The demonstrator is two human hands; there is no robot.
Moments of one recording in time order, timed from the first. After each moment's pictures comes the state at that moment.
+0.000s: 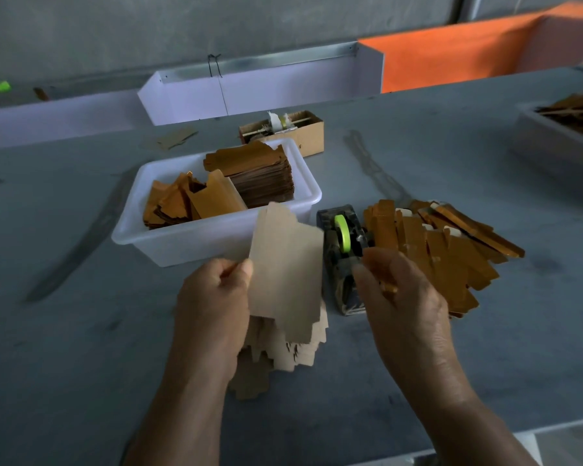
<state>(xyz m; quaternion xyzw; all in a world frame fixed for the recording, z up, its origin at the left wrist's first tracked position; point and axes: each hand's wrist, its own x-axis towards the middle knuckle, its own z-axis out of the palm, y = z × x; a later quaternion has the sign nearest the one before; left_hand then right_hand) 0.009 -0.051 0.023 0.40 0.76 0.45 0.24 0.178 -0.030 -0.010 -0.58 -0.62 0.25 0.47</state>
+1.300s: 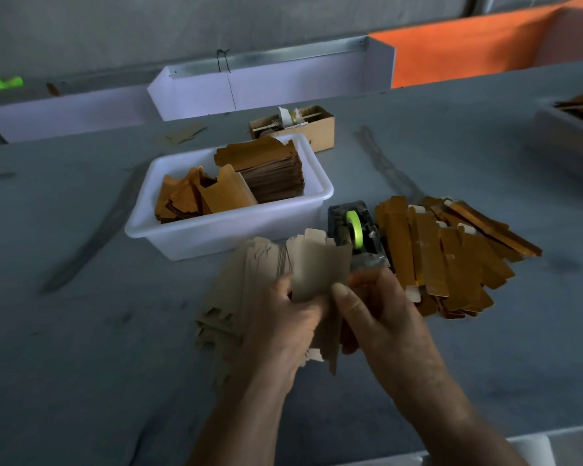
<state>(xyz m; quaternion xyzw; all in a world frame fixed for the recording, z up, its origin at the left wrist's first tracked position) 0.046 -0.050 -0.001 0.39 0.67 0.45 0.44 0.164 -0.046 -0.017 -0.48 -0.59 0.48 0.44</state>
